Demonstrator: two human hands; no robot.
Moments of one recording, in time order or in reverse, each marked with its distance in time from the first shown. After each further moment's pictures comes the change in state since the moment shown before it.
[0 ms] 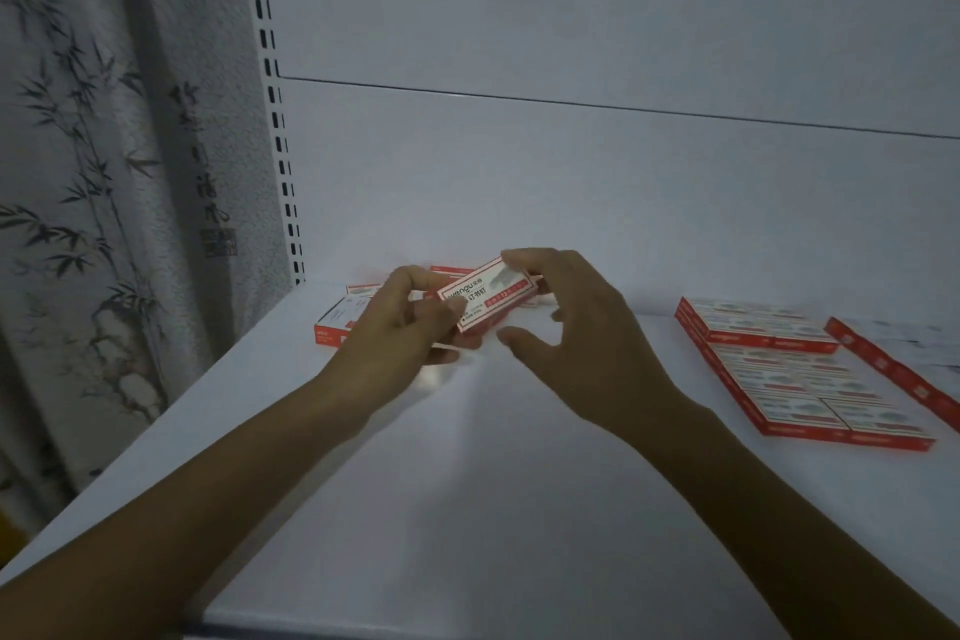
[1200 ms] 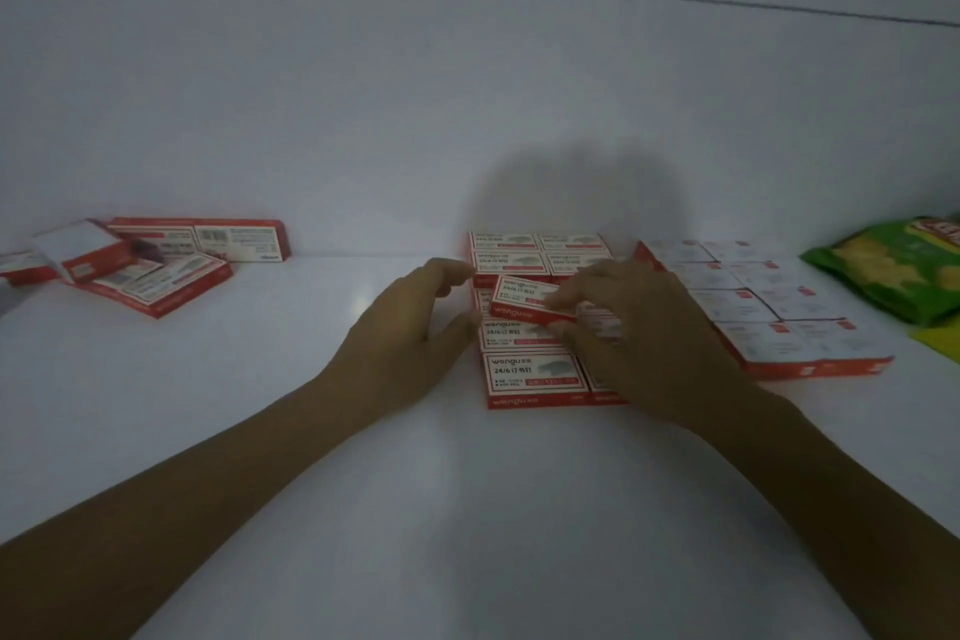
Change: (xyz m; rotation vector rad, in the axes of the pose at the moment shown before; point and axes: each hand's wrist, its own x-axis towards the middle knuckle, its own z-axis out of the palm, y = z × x) left_hand 0.068 -0.051 0.229 0.673 -0.235 0.147; right_hand -0.078 0.203 -0.155 -0.343 -0.260 0.293
